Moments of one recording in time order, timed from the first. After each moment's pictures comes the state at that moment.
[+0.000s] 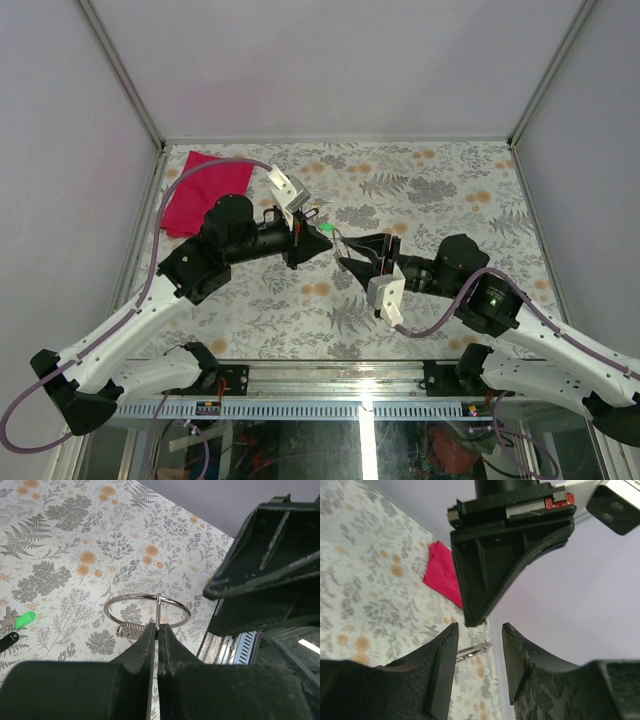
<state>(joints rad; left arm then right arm) -0.76 1.02 1.09 -0.29 0.41 -0.20 0.96 0.82 0.85 -0.07 -0.41 -0.93</state>
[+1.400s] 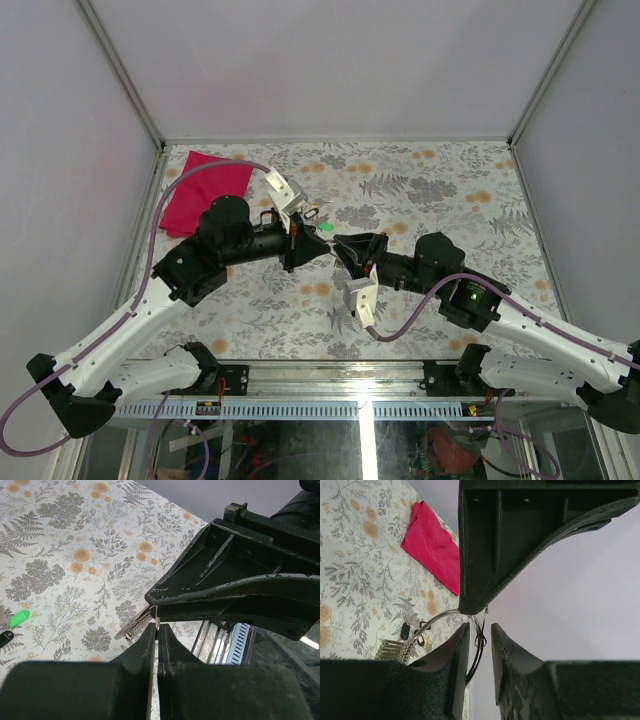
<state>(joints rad) -0.76 1.00 1.10 -0.34 0.45 -0.20 1.00 0.92 0.85 -0.05 -0.24 -1.17</state>
